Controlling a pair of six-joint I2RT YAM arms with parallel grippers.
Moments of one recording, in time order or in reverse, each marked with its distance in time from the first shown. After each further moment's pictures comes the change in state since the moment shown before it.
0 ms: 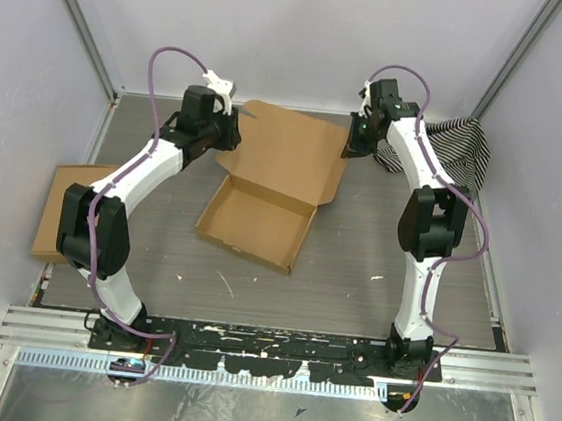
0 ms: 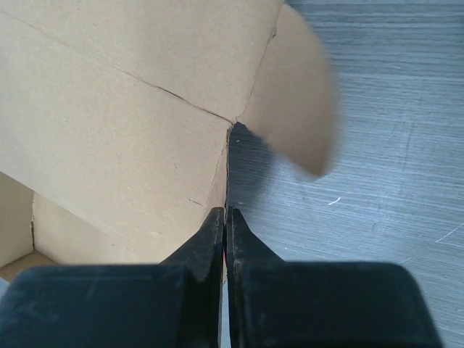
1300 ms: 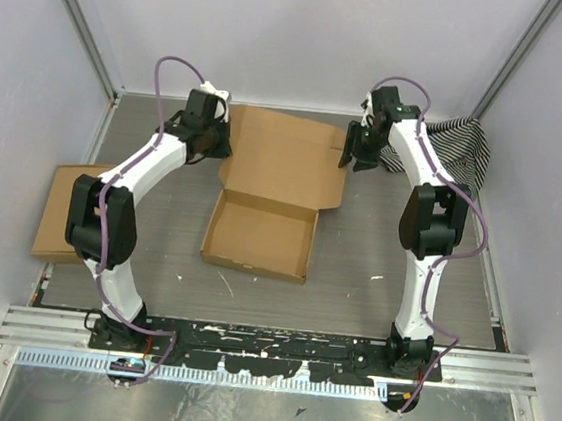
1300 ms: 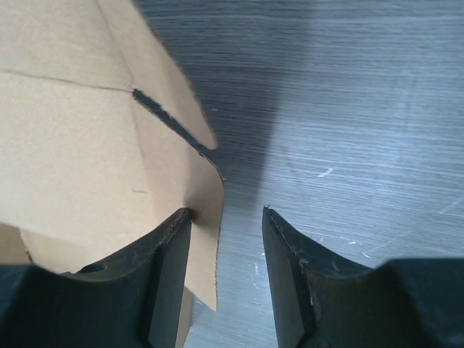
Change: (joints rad) left arm 0.023 0.109 0.125 -0.270 -0.018 -0.104; right arm -0.021 0.019 -0.056 -0.060 0.023 0.002
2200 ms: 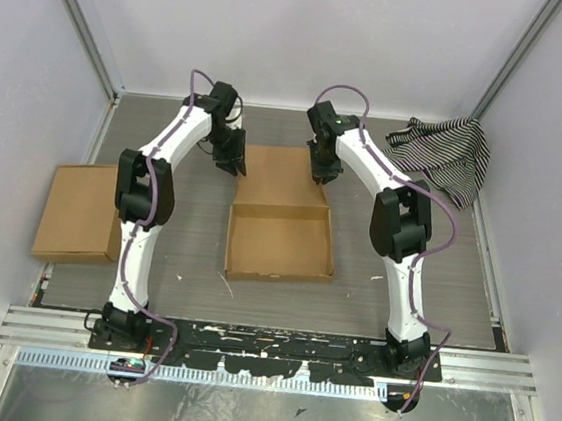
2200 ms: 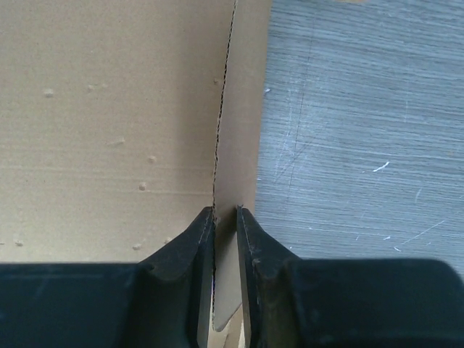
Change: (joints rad) left arm 0.017 0.431 0.551 -0.585 0.219 -0.082; right arm 0.273 0.051 -0.008 0.001 0.324 0.006
